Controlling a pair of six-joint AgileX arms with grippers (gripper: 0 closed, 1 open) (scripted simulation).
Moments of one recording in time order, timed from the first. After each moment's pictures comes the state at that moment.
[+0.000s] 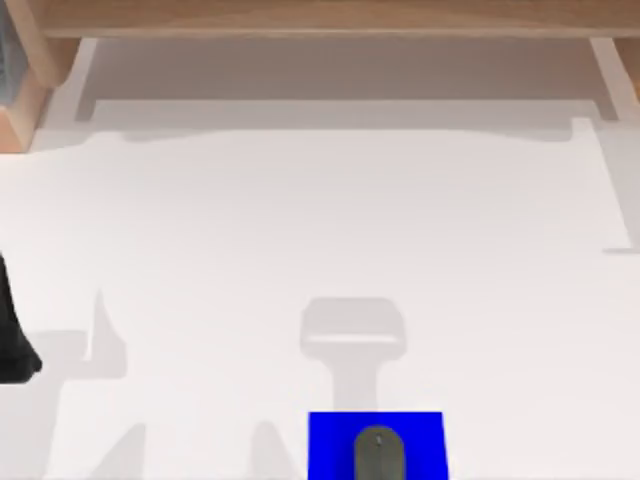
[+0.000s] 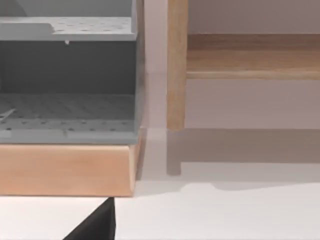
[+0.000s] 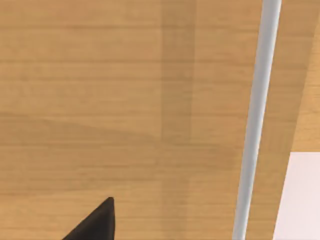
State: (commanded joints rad) left arm 0.00 0.00 0.00 0.00 0.00 0.00; right arm -0.69 2.02 0.38 1.64 -0.55 -1.55
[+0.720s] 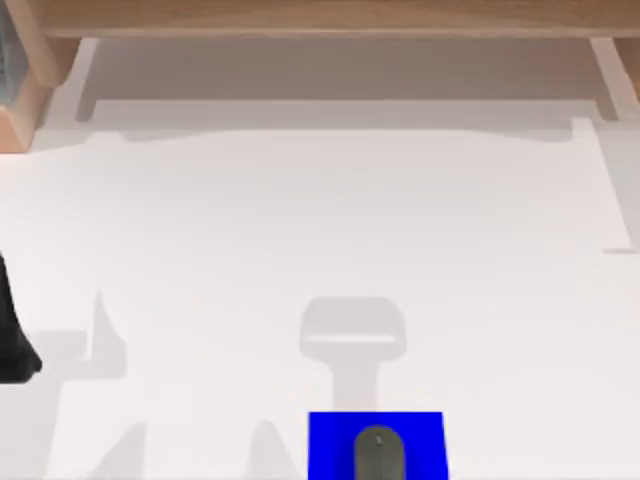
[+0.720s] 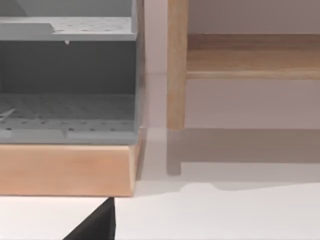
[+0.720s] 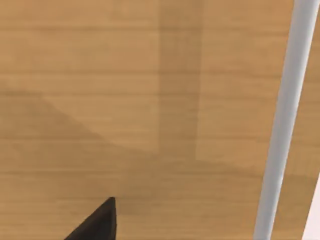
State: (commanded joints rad) left arm 0.00 0.00 0.00 0.00 0.00 0.00; right arm -0.64 2.05 0.47 1.58 -0.50 -1.55
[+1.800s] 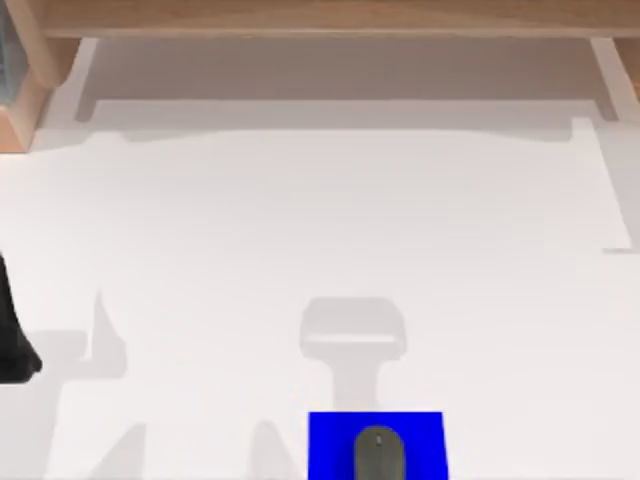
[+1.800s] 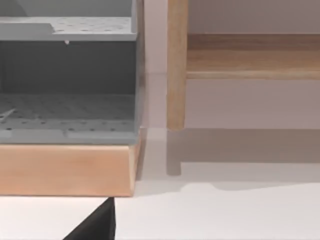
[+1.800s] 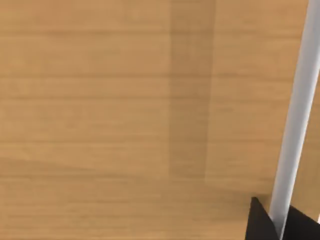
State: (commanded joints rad) left arm 0.00 0.00 0.00 0.00 0.00 0.00; right arm -0.64 2.05 0.47 1.58 -0.50 -1.55
